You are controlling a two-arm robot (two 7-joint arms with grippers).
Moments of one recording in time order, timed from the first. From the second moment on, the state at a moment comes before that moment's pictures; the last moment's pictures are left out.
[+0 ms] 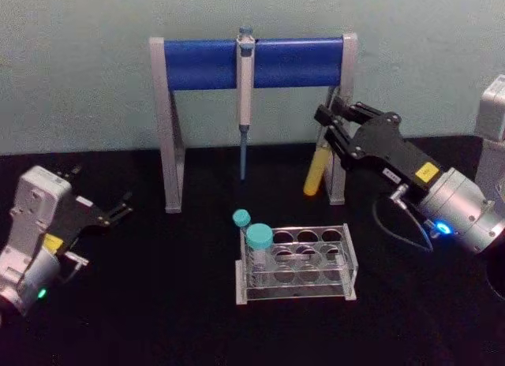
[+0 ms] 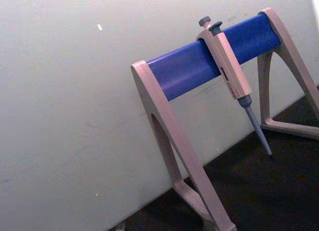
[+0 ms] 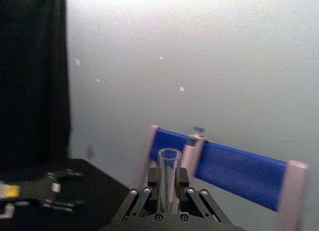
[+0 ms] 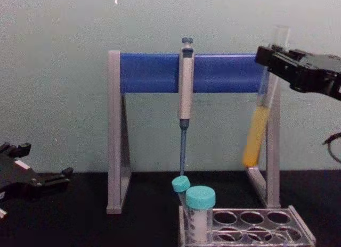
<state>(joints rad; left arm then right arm) -0.20 0.60 0.45 -1.41 -0.25 -0.12 0.03 0.27 0.42 -0.31 -1.53 0.54 -0.17 0.55</state>
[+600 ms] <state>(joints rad) -0.20 0.60 0.45 -1.41 -0.25 -0.12 0.03 0.28 0.55 -0.37 -1.56 0.66 -0.07 0.72</state>
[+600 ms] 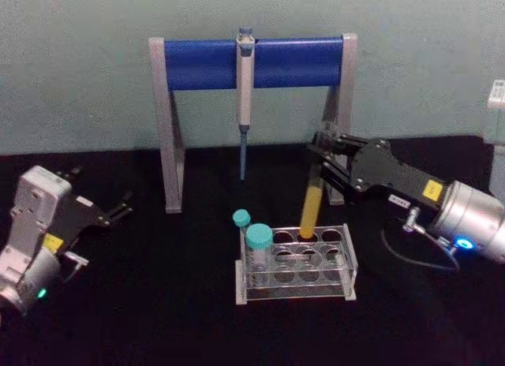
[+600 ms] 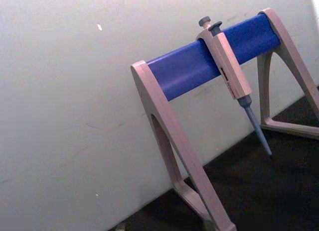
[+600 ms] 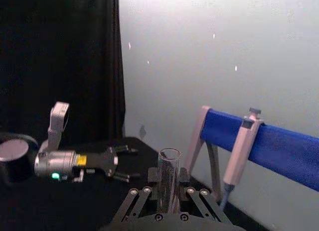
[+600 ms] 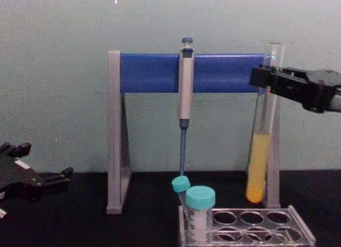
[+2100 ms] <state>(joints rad) -0.20 0.60 0.45 -1.41 -0.25 -0.12 0.03 0.26 0.52 -0.37 -1.55 0.63 -0.15 0.67</state>
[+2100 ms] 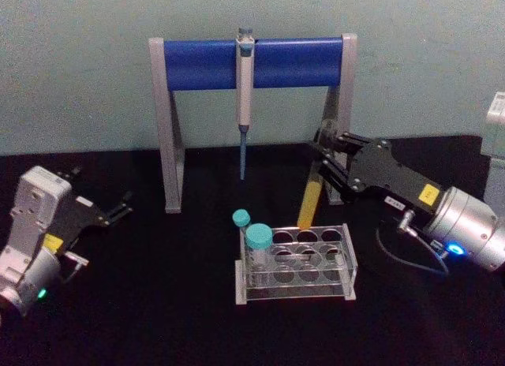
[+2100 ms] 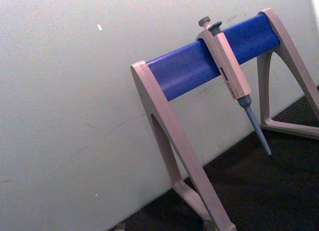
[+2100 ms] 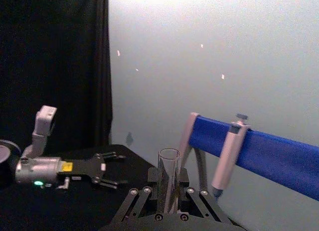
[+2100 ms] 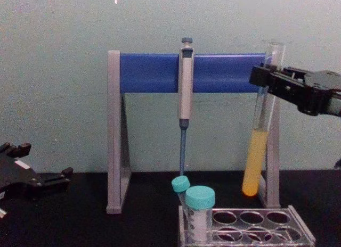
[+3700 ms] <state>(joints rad) -0.20 0.60 0.45 -1.41 -0.25 -0.12 0.03 0.30 0.49 -0.41 -1.43 0.56 -0.13 0.64</state>
